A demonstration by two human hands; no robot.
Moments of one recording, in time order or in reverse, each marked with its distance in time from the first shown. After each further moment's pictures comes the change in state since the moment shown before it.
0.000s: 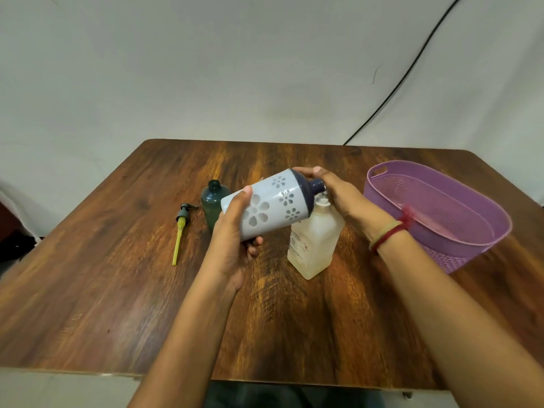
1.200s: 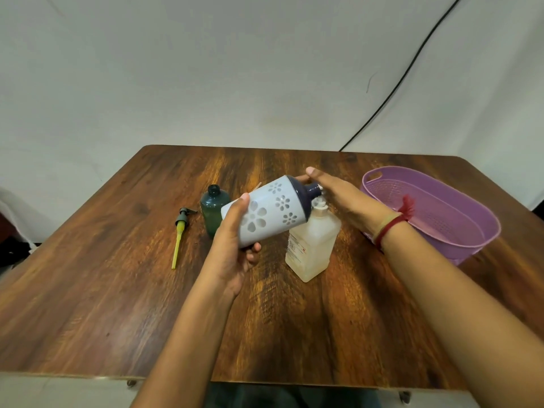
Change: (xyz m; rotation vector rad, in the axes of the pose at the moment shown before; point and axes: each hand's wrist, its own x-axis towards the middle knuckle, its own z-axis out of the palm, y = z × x) left_hand -0.003 -0.002 -0.007 -0.059 -0.024 -0.081; right_hand -0.006 -0.012 -0.002 -0.039 -0.061 0.032
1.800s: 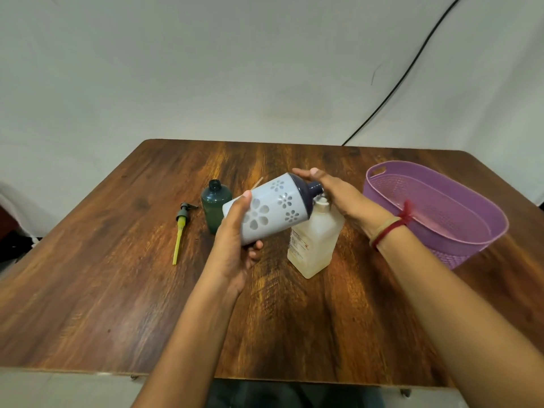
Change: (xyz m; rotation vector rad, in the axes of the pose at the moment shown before) left_hand 0.002 -0.004 0.001 0.025 0.017 0.018; right_hand 0.004 0.012 0.005 0.004 -0.006 -0.049
